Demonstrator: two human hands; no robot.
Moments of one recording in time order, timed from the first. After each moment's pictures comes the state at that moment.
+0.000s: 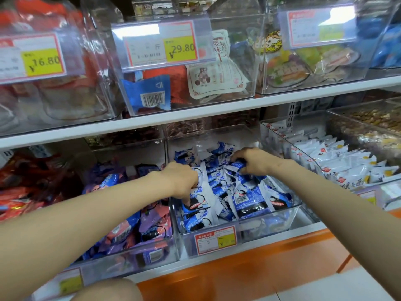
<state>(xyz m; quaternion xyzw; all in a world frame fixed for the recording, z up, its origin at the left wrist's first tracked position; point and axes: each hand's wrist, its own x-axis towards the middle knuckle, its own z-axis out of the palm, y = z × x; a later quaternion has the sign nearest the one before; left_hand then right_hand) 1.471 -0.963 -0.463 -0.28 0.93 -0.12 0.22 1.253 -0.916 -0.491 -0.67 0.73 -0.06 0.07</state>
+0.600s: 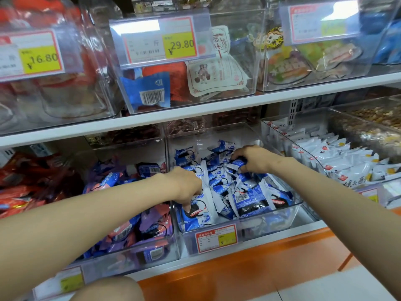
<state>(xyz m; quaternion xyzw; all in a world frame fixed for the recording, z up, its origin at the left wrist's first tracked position) 1.467 -0.945 -0.460 -0.26 0.91 -0.13 0.29 1.252 -0.919 -0.492 -0.67 0.74 -0.07 0.07</state>
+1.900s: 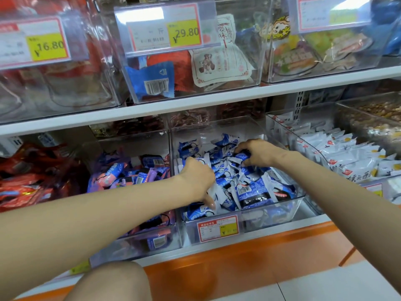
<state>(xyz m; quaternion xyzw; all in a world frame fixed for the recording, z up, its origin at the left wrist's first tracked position) 1.452 -0.929 -0.480 -0.28 0.91 -0.24 0.21 1.254 -0.916 -0.490 -0.67 0.74 -0.07 0.07</state>
